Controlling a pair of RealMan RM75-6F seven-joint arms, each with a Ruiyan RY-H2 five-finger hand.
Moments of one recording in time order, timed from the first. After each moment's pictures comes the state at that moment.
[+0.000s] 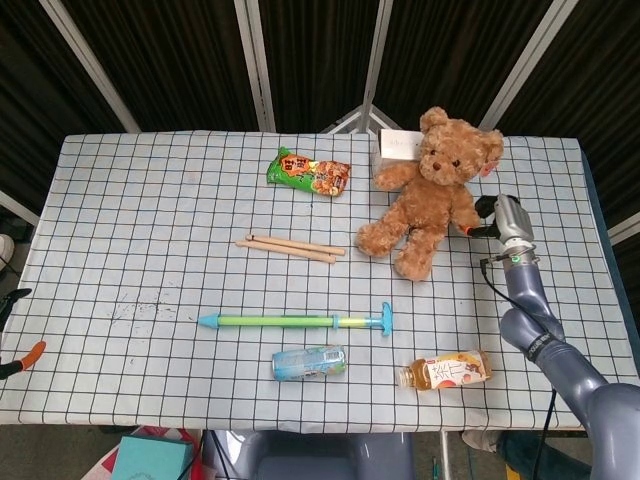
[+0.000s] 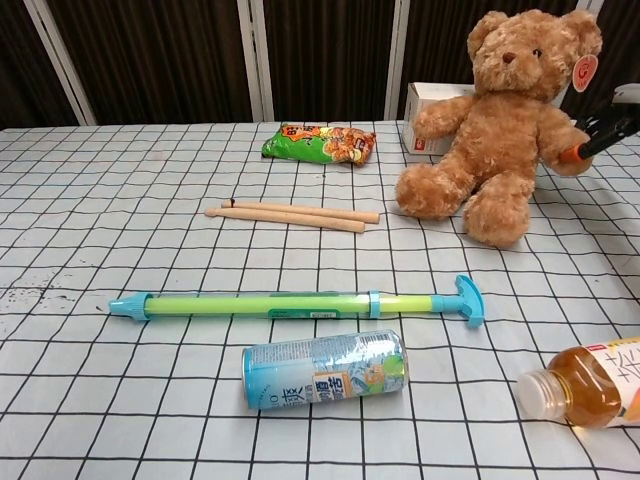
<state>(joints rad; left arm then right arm) -0.04 -1.08 -0.08 -1.72 1.39 1.52 0.12 0.81 -1.63 0.42 -0.63 -0.91 0.50 0.31</state>
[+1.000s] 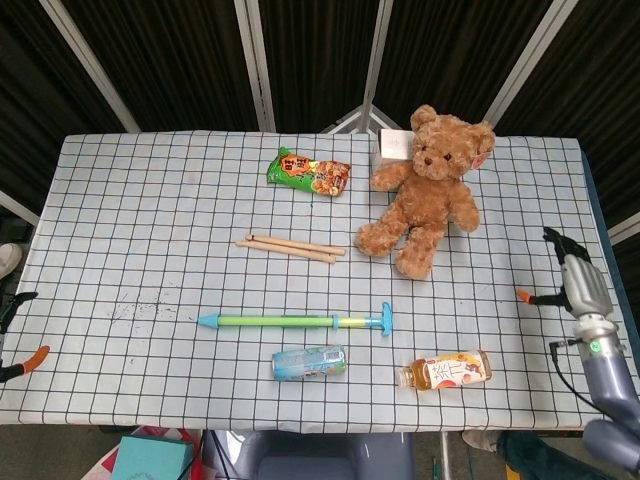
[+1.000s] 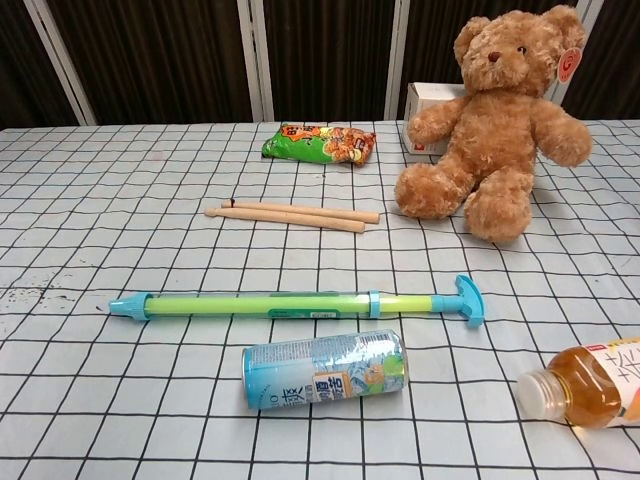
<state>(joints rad) -0.04 -1.03 -0.05 -1.73 1.42 1.48 0.04 0.30 -1.19 0.23 -1.41 -1.17 1.07 0.26</state>
